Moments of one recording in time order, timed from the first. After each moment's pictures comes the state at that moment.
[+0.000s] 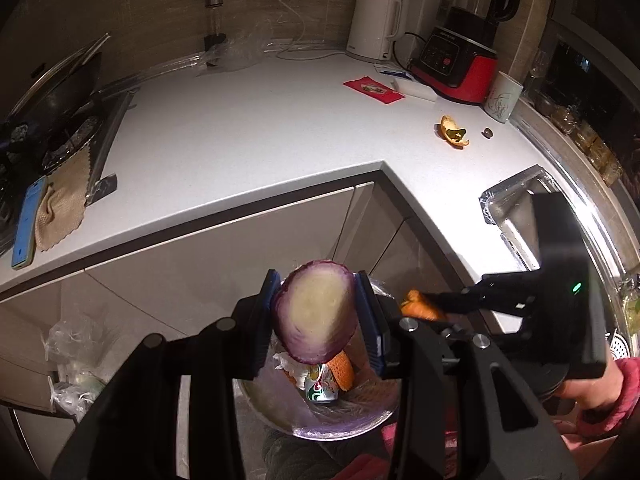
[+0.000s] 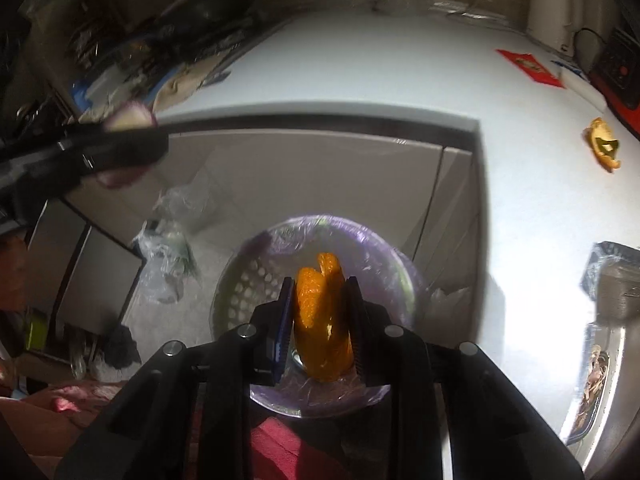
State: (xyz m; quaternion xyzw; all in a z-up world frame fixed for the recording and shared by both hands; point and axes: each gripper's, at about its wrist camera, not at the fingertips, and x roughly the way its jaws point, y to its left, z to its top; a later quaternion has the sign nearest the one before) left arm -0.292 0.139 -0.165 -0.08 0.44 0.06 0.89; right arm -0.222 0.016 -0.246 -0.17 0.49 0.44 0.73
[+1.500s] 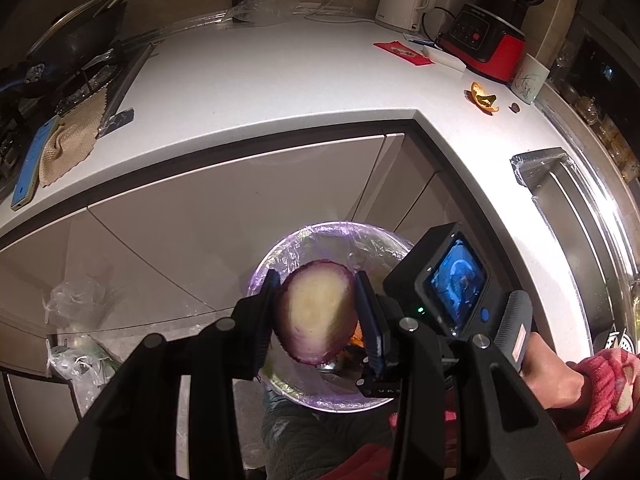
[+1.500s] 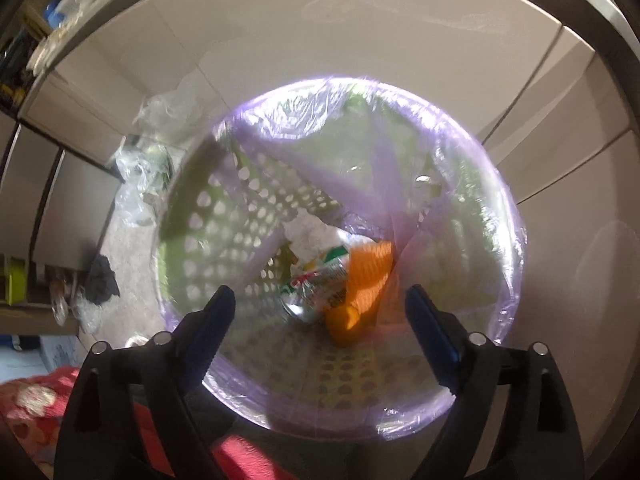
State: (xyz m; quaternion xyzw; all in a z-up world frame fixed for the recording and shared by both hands) left arm -0.317 0.145 -0.210 -0.10 0.48 0.09 0.87; right arm -0.230 0.053 -0.348 -0.22 0.57 0.41 0.68
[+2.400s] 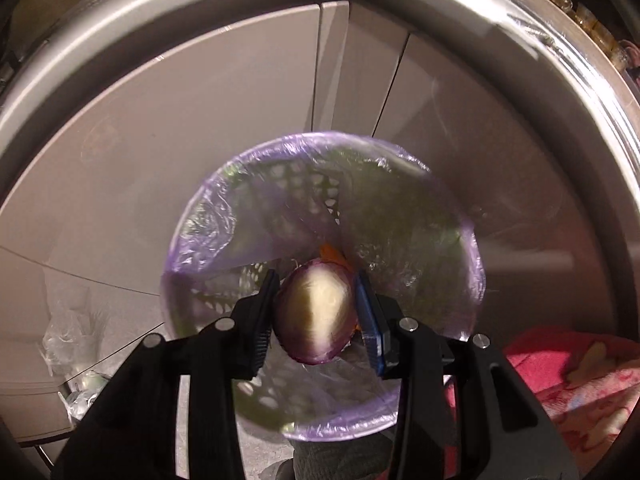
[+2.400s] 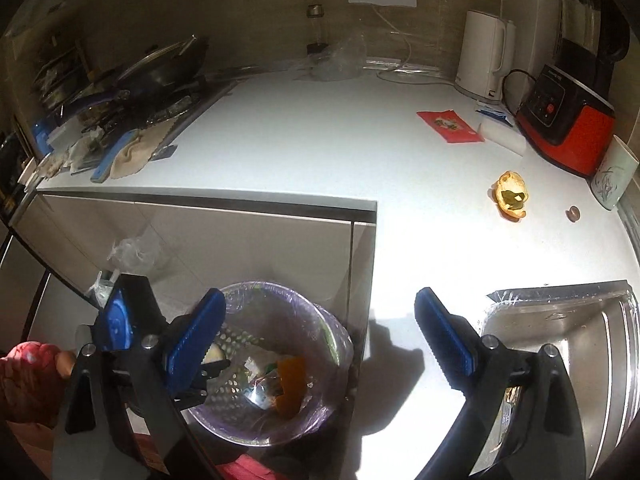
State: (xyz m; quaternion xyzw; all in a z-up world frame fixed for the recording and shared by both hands) left arm -0.268 0.111 -0.348 -0.02 0.57 -0.03 0.82; right arm -0.178 -0.027 -0.160 -0.14 0.41 0.35 0.83
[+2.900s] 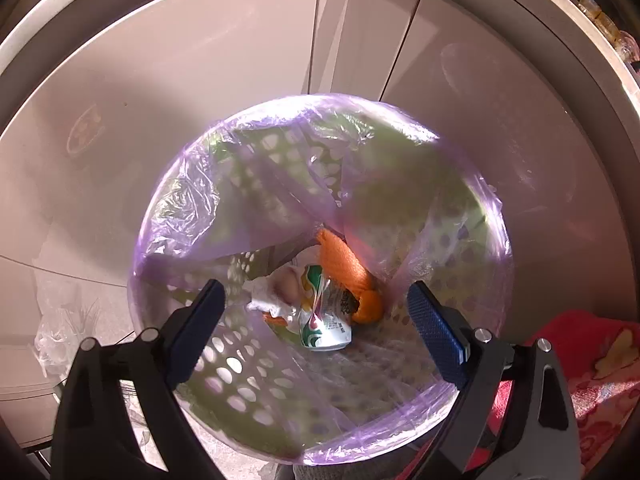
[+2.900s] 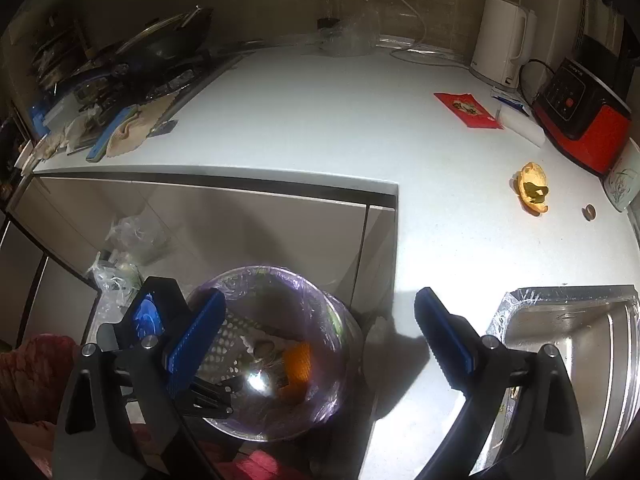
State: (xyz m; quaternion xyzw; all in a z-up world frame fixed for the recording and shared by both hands) left arm -0.265 0.112 -0.381 -0.02 0.58 -0.04 0.81; right arm -0.180 -0.005 -0.174 -0.16 0.44 0.35 0.81
